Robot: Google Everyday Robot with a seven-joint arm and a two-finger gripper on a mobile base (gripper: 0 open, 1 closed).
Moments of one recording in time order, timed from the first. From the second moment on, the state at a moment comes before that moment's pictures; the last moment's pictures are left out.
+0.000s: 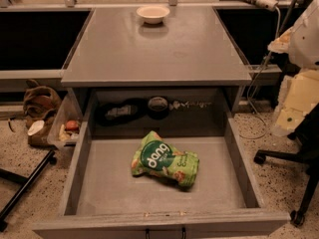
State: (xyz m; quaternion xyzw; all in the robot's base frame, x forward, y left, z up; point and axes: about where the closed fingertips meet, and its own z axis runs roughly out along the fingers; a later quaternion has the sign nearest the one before) arm 0.438 -0.217 0.976 -0.60 0.78 -0.03 0.16
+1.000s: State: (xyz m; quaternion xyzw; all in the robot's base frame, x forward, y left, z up) arm 0.470 -0.215 0.920 -0.58 0.80 0.01 0.18
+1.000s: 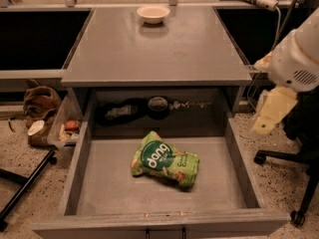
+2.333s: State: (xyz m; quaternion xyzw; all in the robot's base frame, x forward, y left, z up) arm 0.525 -0.205 0.762 -0.48 0.84 0.11 0.23
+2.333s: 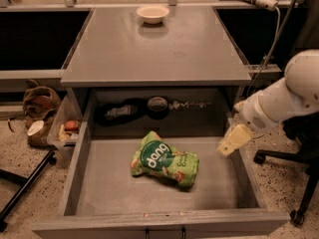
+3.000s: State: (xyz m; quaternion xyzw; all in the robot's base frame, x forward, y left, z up) arm 0.496 -0.193 0.655 -0.46 0.85 0.18 0.20
